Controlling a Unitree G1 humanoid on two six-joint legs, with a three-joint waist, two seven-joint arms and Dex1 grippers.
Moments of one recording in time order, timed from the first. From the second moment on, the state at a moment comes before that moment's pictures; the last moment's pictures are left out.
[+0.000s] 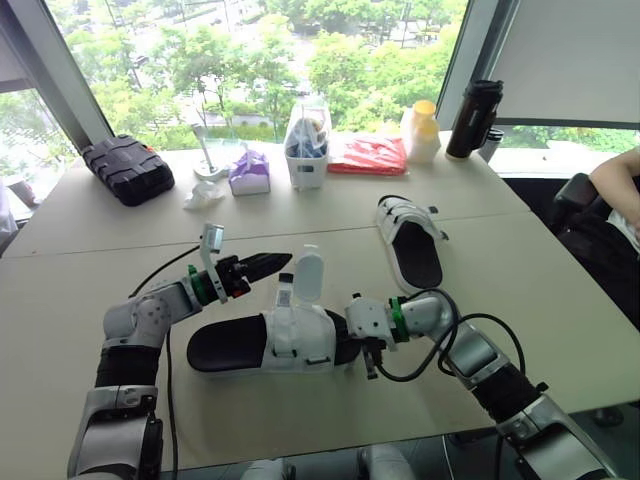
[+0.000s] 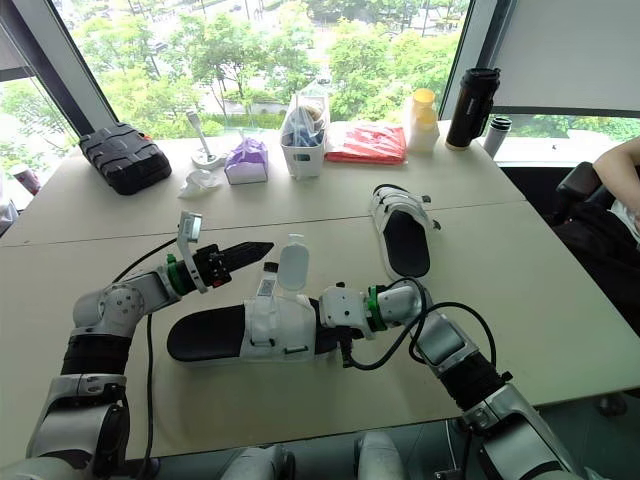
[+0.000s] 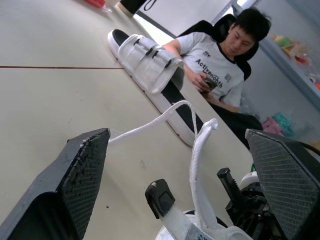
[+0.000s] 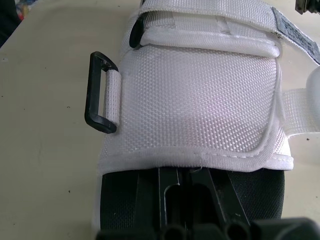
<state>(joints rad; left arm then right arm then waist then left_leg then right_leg) -0.55 0.43 0.17 0.27 -0.76 0.84 -0.88 -0.49 -0.49 0.45 0.13 0.04 -0.07 1.17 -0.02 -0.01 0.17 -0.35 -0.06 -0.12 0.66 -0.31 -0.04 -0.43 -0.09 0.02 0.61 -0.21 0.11</state>
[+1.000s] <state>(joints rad) -0.51 0.39 0.20 0.27 -0.75 0.91 -0.87 -0.49 -0.50 0.45 0.12 0.03 -0.07 1.17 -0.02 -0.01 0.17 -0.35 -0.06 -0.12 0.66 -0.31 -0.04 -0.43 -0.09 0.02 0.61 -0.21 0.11</state>
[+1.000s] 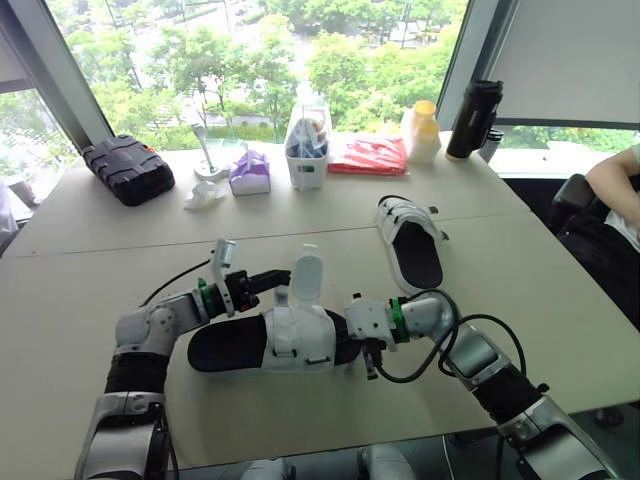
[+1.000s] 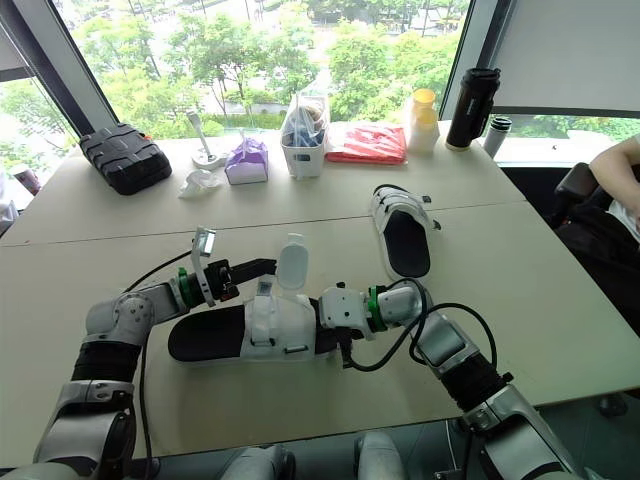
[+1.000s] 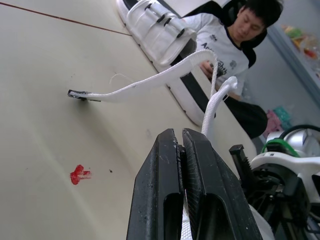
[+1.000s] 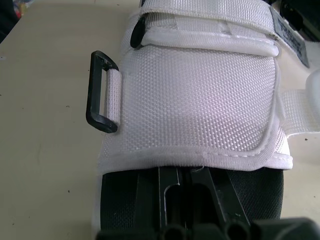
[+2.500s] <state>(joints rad) -0.33 0.29 0.31 0.09 -0.98 0.78 -0.78 -0.49 -0.50 0.45 0.13 0.02 -0.09 1.18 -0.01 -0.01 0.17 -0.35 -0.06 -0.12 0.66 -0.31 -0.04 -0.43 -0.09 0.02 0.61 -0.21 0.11</state>
